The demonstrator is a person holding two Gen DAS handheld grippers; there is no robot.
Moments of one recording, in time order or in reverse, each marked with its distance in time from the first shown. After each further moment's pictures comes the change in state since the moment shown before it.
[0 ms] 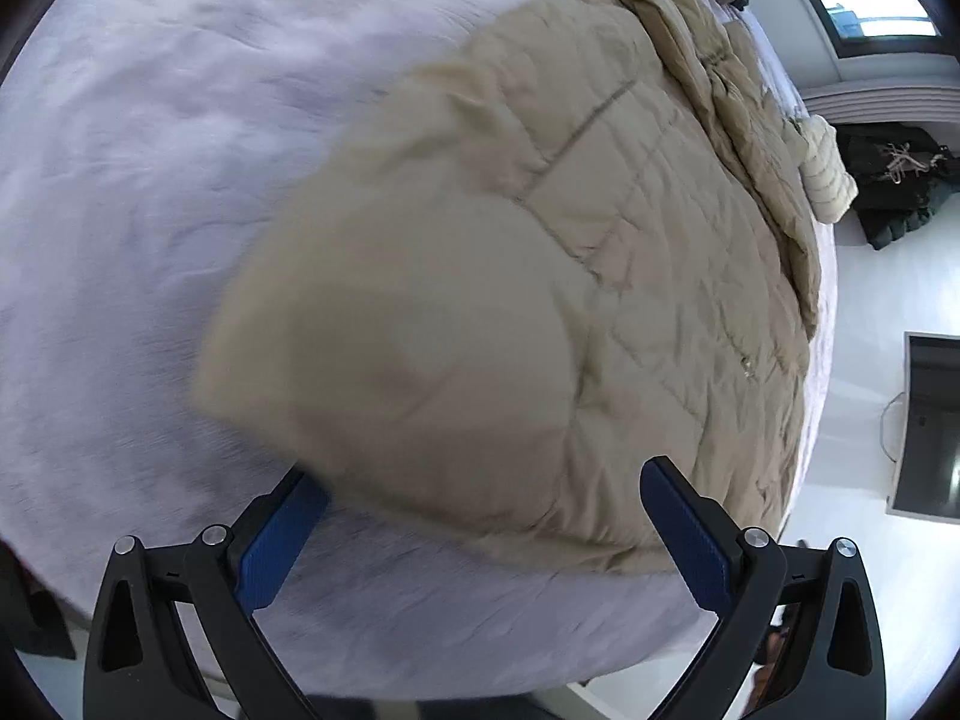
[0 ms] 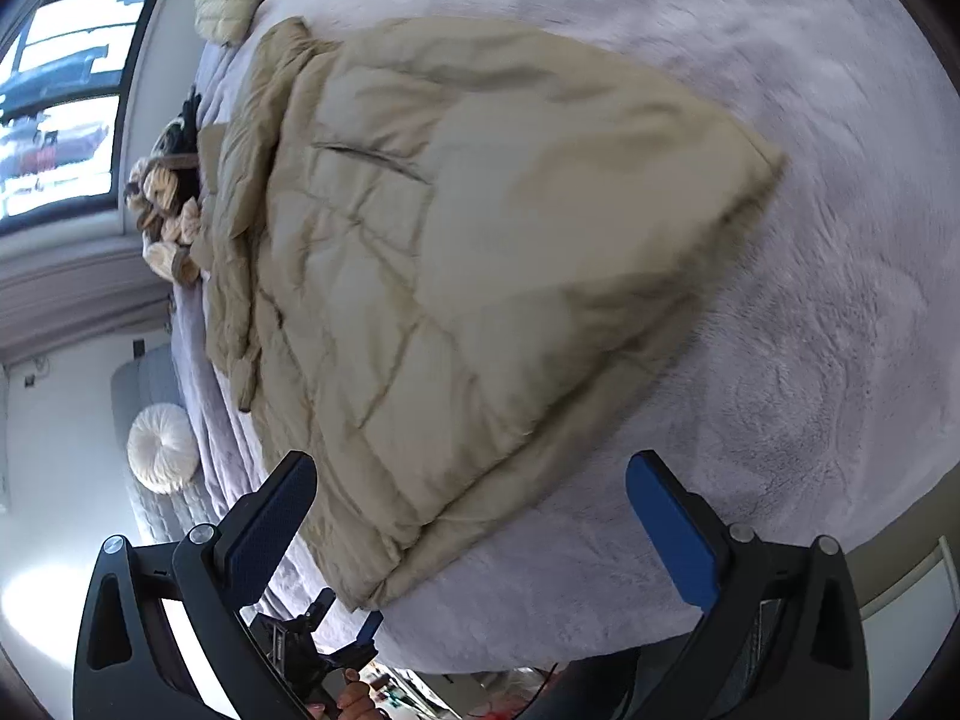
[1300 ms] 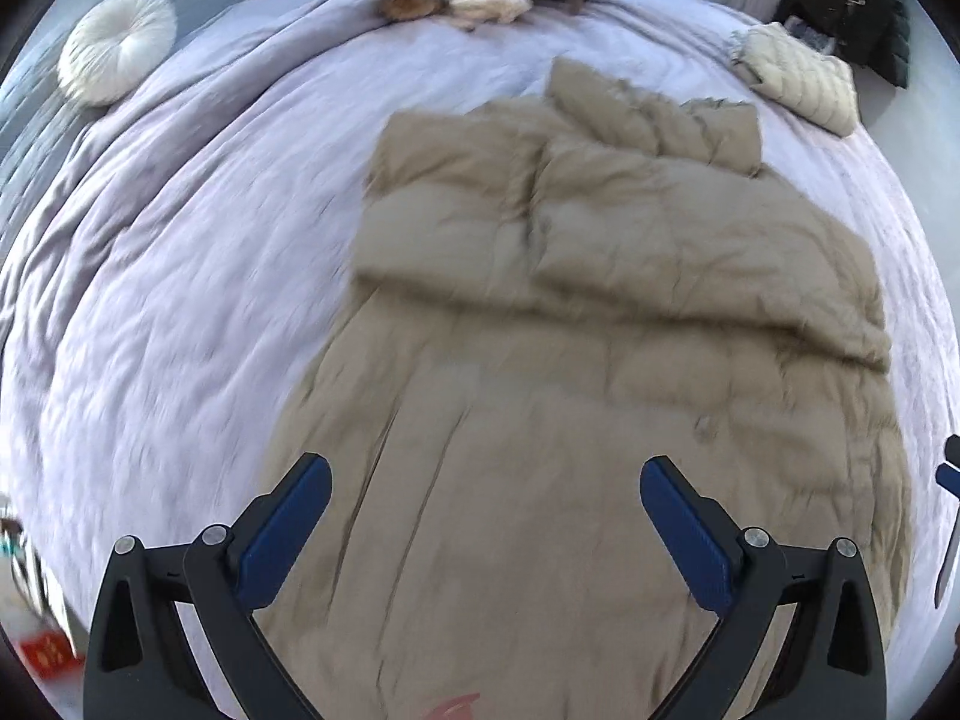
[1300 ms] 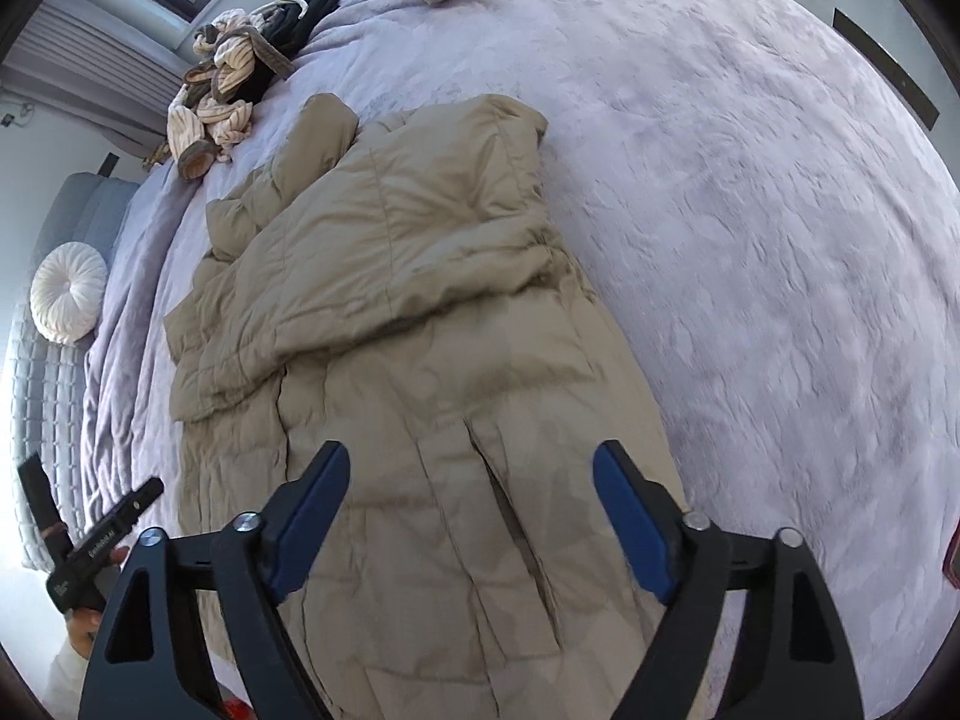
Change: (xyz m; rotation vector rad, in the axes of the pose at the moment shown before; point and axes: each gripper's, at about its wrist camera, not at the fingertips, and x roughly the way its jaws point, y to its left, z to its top) left arm -0.003 -0.214 0.096 0.453 -0.280 0.499; right arm 0.008 0.184 0.140 -0.640 -0.043 -0.268
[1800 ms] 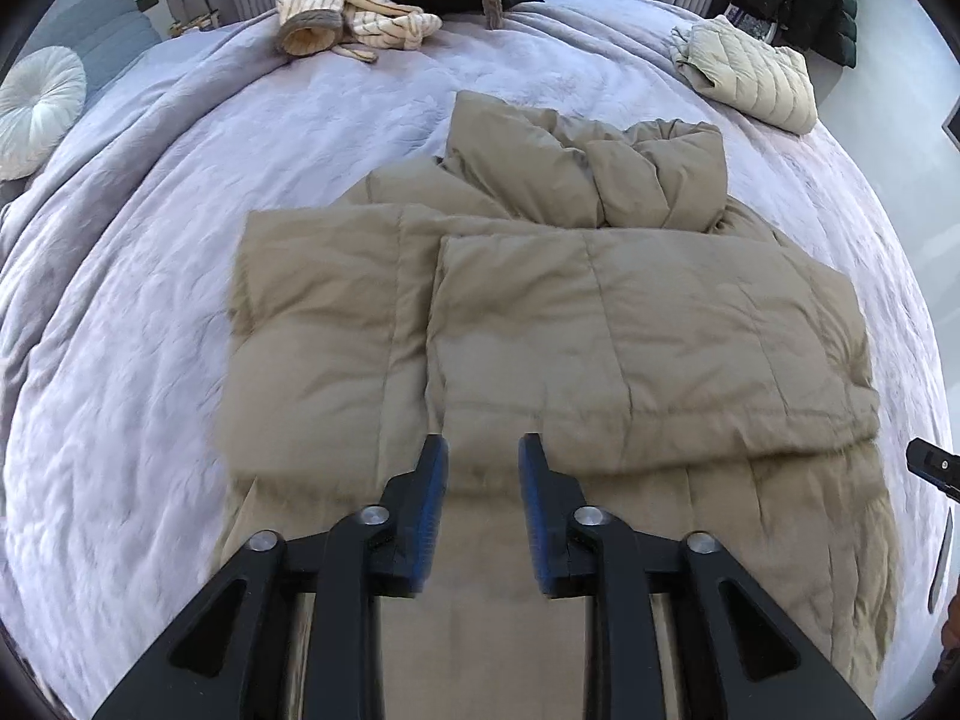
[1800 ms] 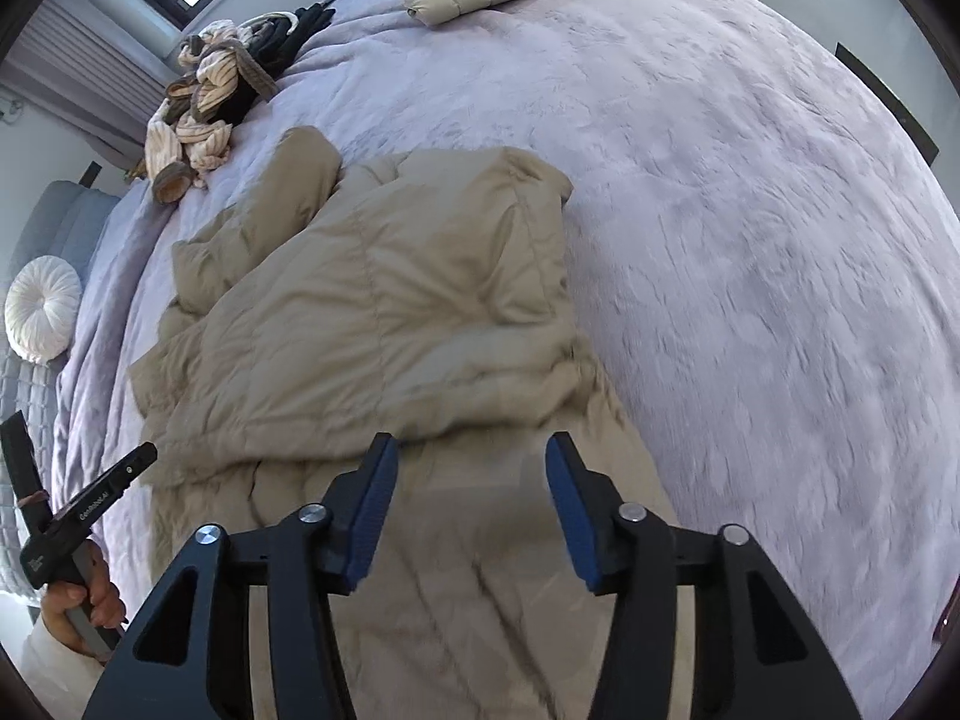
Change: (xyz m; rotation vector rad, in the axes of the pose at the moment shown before) left arm 0.046 -0.048 0.095 0.132 -0.049 -0.121; right arm 0.032 0.022 0.050 -0.012 -0.063 -0.069
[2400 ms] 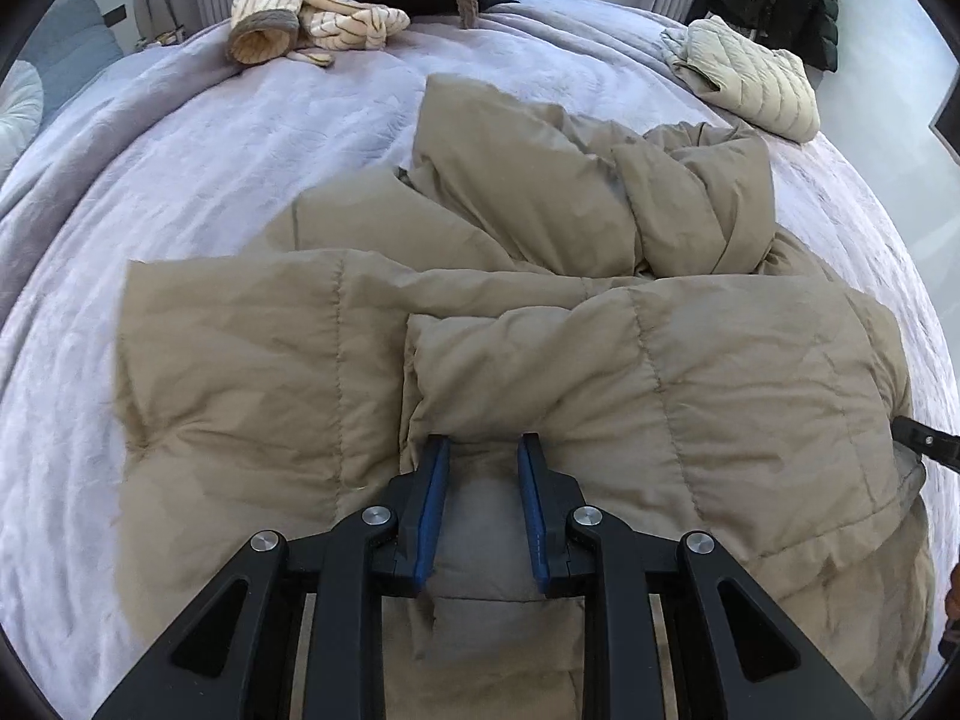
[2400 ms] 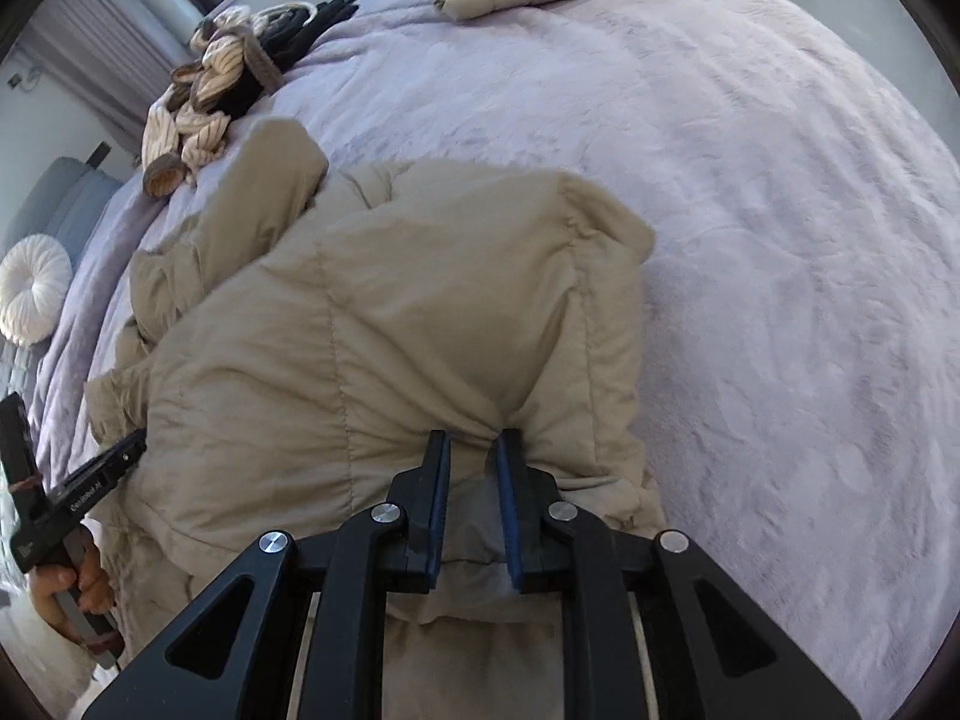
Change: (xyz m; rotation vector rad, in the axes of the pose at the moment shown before) left arm 0.085 0.001 0.047 0.046 -0.062 -0.067; right arm 0.076 0.011 0.052 -0.082 -0.077 -0.021
